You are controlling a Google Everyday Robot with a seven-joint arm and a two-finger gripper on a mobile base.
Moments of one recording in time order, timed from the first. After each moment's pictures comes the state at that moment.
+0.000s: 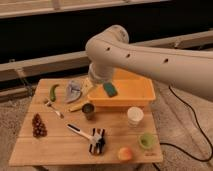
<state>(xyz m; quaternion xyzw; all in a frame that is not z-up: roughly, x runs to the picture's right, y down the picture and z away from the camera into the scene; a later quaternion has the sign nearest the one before) -0.036 -0.016 0.627 -0.23 0.03 0.48 0.85</state>
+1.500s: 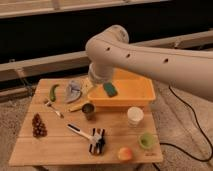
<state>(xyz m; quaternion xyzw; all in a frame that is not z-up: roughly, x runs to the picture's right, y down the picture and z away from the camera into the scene) -0.036 -0.016 0.627 -0.23 0.03 0.48 0.85</state>
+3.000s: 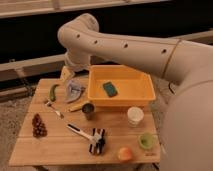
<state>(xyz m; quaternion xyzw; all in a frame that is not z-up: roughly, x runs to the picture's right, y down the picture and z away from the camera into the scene) -0.153 -0.078 0.663 -0.24 -0.01 0.44 0.87</state>
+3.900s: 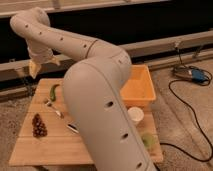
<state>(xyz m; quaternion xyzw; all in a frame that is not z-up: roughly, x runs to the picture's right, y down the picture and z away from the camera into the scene) -0.313 -0.095 0.734 -0.27 0.04 0.37 0.89</state>
